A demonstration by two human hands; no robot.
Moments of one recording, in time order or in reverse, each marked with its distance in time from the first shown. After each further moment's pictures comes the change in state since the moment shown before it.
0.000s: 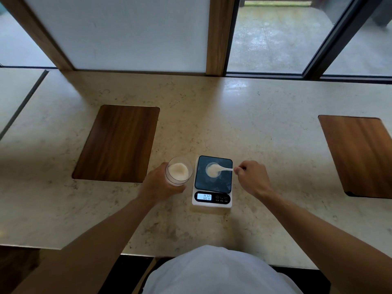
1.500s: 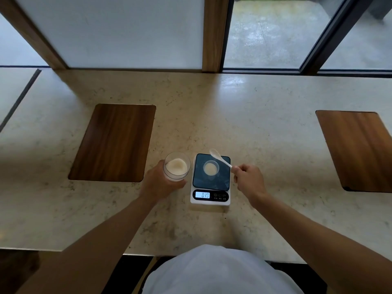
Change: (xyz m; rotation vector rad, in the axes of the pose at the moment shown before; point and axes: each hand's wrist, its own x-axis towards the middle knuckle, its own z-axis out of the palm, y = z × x) left_hand 0.003 0.011 0.006 -0.027 0.043 -0.055; right_hand -0.018 -0.002 0.013 0.448 -0.009 0.247
